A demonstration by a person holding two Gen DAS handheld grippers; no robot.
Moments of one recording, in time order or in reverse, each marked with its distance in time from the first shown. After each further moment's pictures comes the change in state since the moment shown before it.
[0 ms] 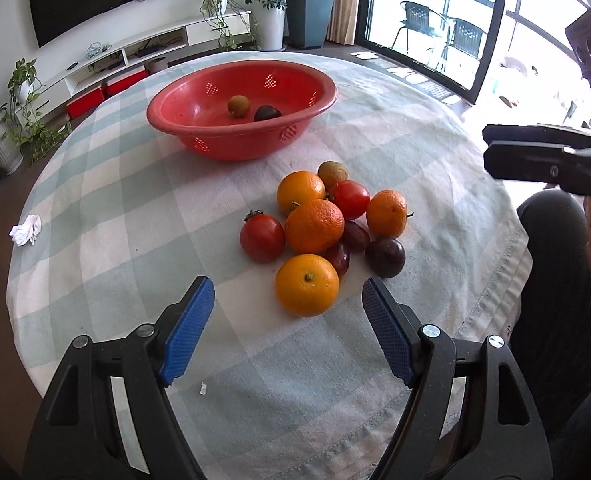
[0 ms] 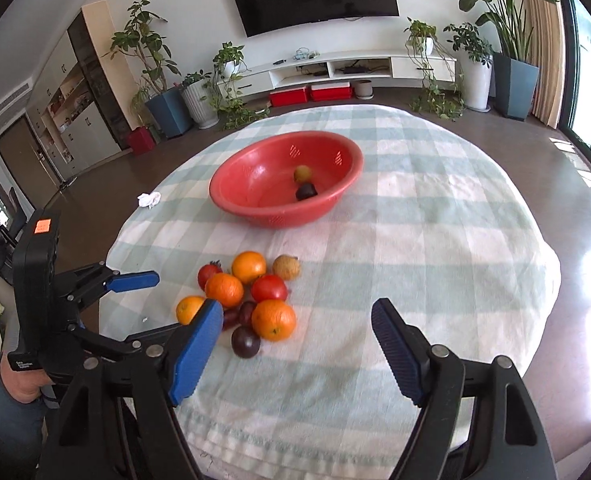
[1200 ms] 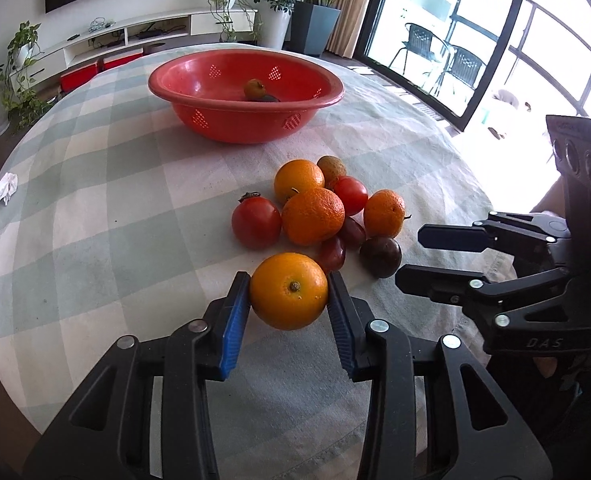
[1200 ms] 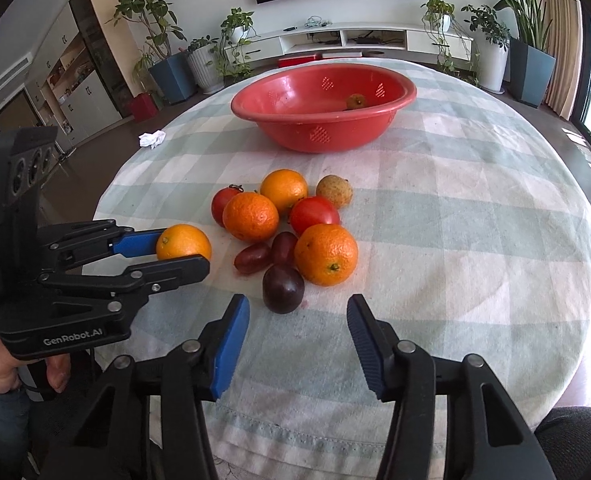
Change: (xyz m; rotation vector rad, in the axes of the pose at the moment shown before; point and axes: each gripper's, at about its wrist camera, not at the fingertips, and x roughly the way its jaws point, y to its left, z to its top) left arm 0.012 0.023 -0.010 -0.122 -0.033 -0.098; right arm 0.064 0.038 -0.038 -0.037 0.106 -0.006
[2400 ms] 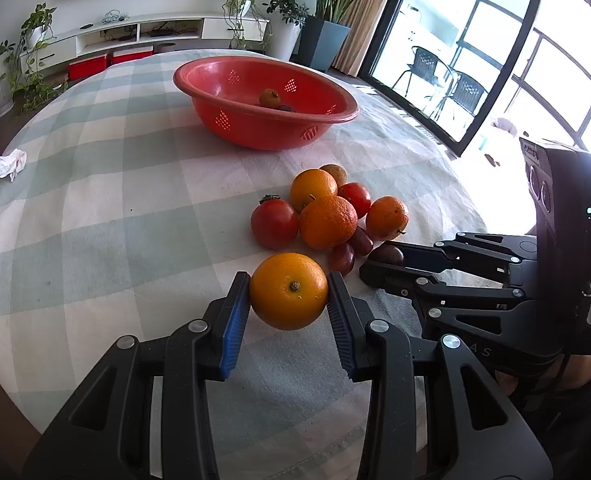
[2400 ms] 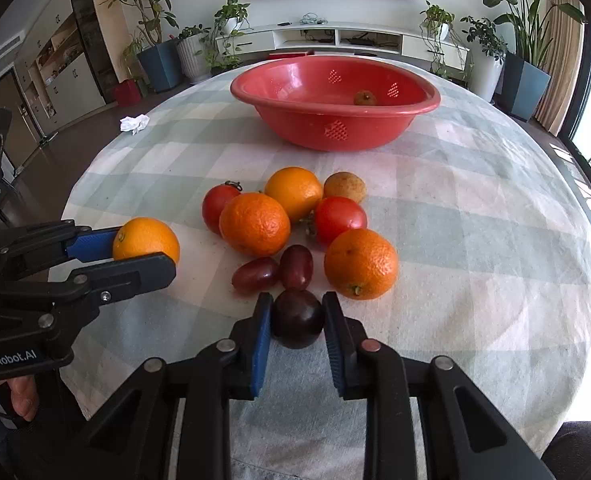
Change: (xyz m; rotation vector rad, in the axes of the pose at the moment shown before) left arm -0.012 0.012 -0.011 -0.073 -0.047 -0.031; right arm 0.026 0.017 0.008 -0.046 0.003 -0.096
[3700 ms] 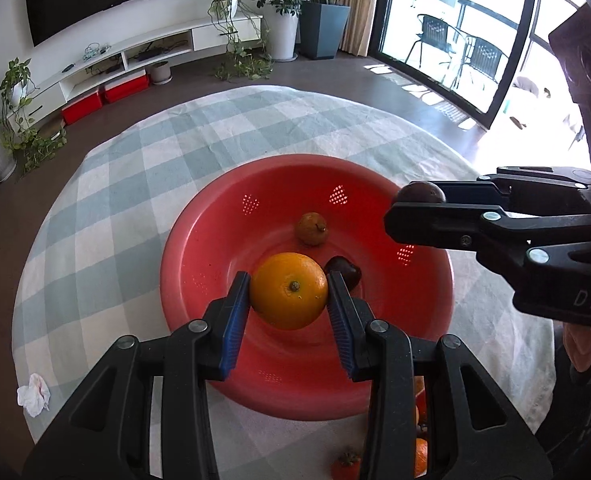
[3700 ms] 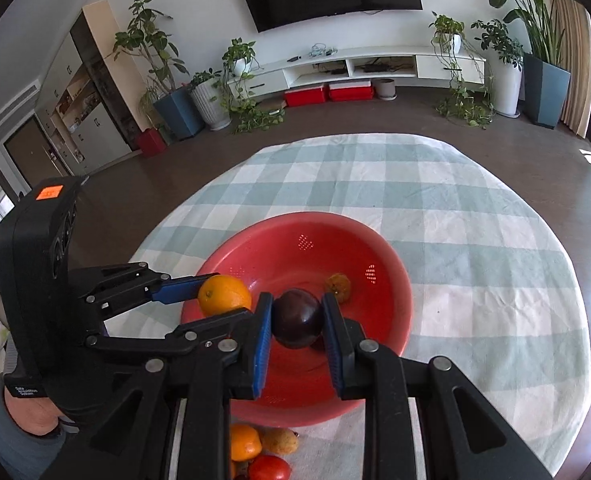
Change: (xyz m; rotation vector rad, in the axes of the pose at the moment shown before) left arm 0.093 0.016 0.202 0.161 0.079 0.146; right arm 0.023 -0.081 0.186 0.050 -0.069 0.147
